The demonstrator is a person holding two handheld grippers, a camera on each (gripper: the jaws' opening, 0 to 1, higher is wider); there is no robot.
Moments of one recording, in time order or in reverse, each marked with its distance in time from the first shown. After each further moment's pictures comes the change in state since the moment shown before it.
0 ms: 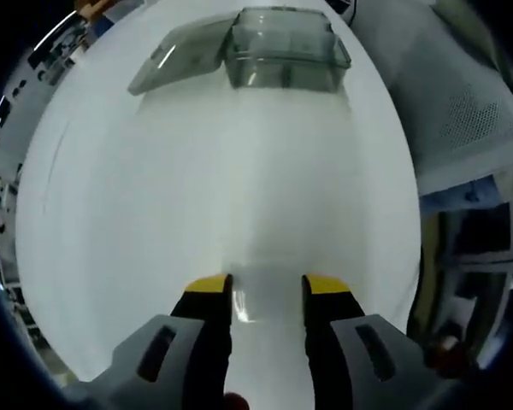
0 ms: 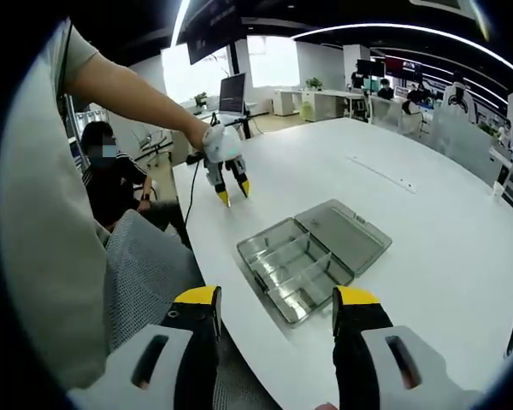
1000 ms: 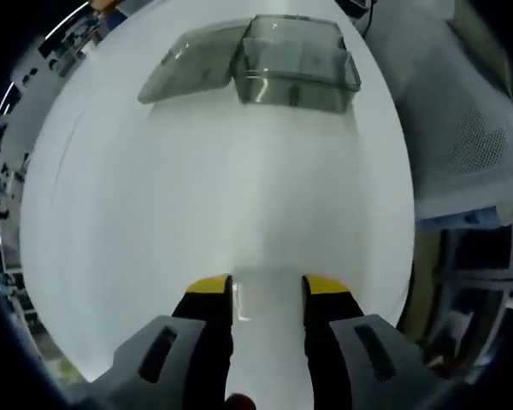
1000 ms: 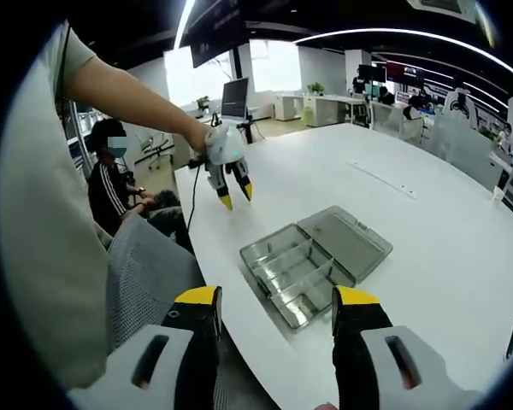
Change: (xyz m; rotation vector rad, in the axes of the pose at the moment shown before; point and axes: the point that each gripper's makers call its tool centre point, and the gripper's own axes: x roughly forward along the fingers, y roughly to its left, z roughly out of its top) left arm -0.014 -0.002 0.024 -0.048 -0.023 0.038; right arm -0.002 0.005 0.006 -0.013 -0.025 0.003
